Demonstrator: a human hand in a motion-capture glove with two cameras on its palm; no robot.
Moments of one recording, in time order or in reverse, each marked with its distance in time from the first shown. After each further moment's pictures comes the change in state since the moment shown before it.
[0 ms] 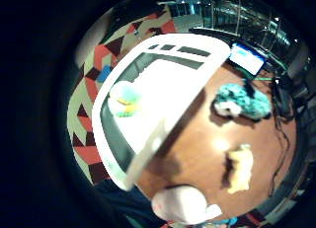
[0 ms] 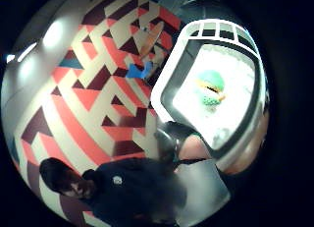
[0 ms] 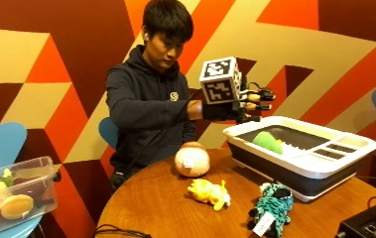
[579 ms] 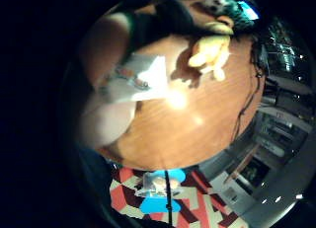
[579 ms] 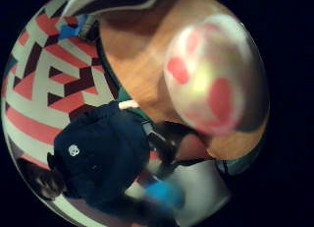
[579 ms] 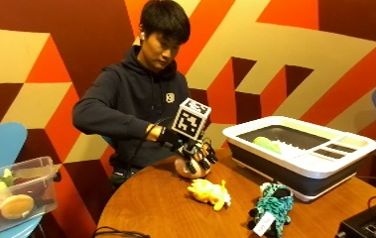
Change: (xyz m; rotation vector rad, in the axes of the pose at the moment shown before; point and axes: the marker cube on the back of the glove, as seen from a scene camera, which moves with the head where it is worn) arm 0.078 0.163 0.067 -0.548 0.496 0.075
